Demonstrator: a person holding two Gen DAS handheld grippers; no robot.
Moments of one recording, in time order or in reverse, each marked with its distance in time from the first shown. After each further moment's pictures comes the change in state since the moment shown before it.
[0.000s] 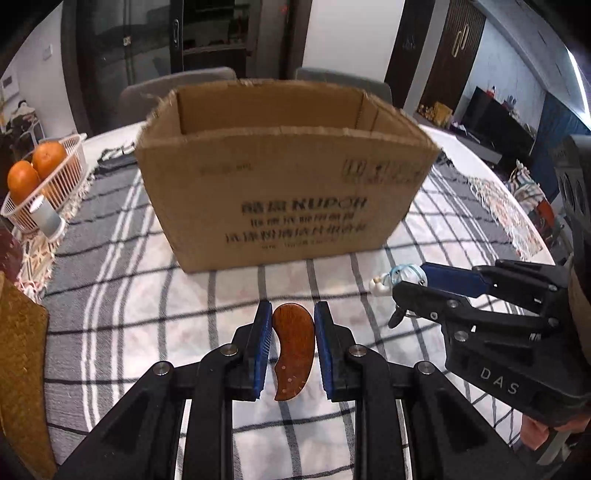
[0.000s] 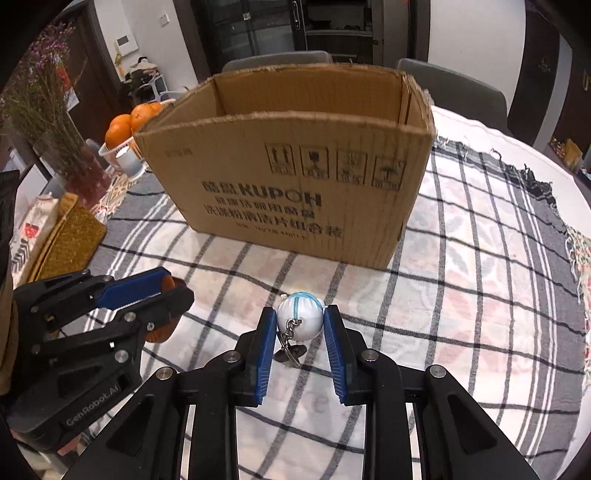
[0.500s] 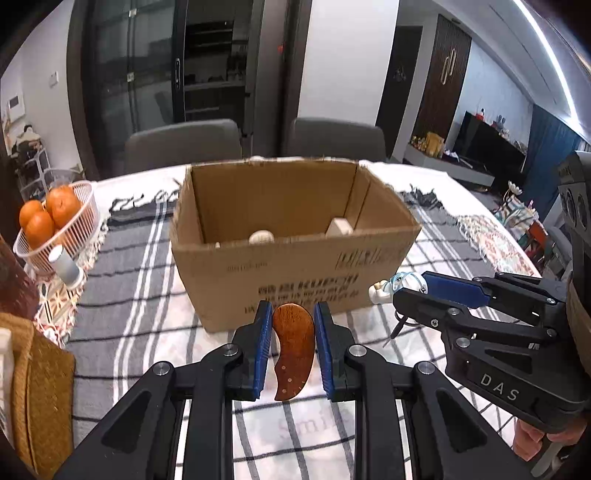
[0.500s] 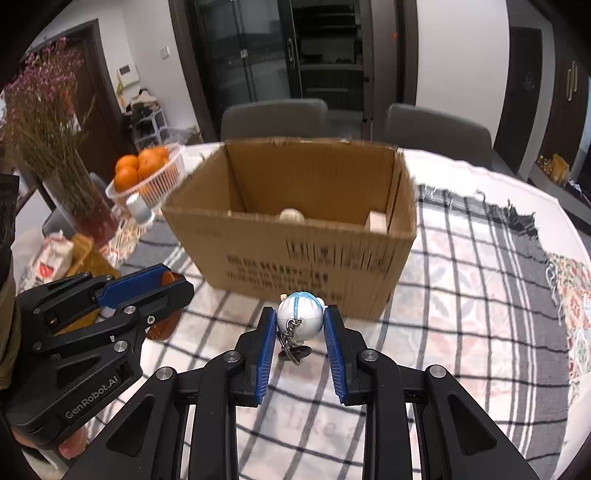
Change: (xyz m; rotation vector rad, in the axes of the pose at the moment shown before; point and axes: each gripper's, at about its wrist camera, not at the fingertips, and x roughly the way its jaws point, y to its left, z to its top) left arm -0.045 0.005 0.037 0.025 -0.148 -0.008; right arm -0.047 0.016 0.030 0.018 -0.155 -0.029
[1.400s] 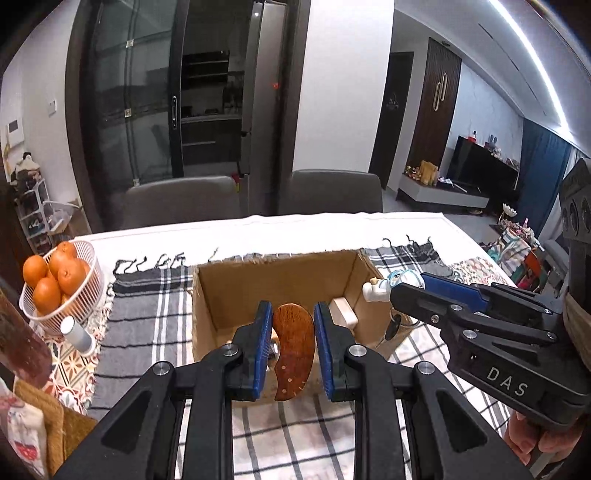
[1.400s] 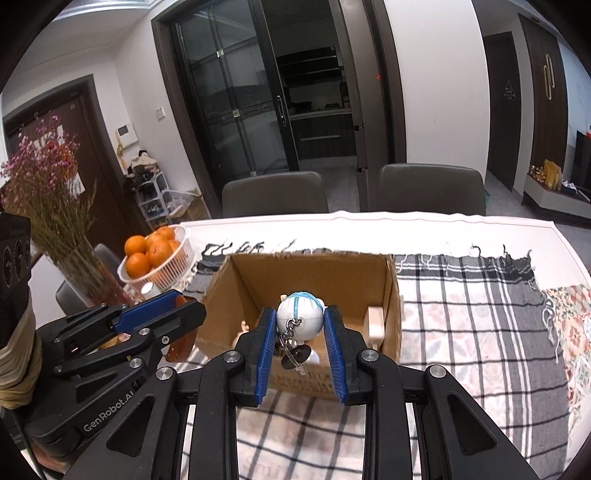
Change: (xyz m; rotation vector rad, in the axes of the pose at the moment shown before) left arm -0.017 0.006 0.083 0.017 -0.116 -0.006; right arm -0.035 -0.006 0.080 0.088 -0.190 0.033
